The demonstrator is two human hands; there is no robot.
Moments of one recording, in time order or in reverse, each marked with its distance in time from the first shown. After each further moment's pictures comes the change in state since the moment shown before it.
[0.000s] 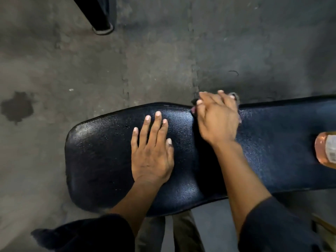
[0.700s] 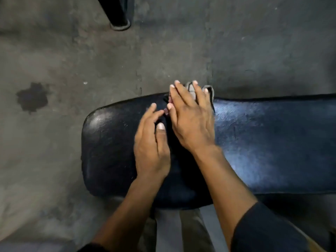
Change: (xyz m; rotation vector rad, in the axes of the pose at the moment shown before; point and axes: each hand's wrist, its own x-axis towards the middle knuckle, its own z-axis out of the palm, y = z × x) left_hand -0.008 -0.038 -0.030 -0.713 0.152 -0.245; right_hand -0.035 -0.083 0.054 -0.038 0.020 -0.286
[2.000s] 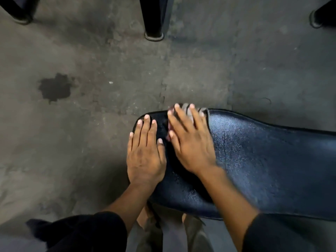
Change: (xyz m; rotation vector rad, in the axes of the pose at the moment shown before) left_hand 0.010 -0.108 -0.092 0.568 0.044 -0.018; right_hand -0.015 -0.111 0.033 -0.107 -0.072 -0.263
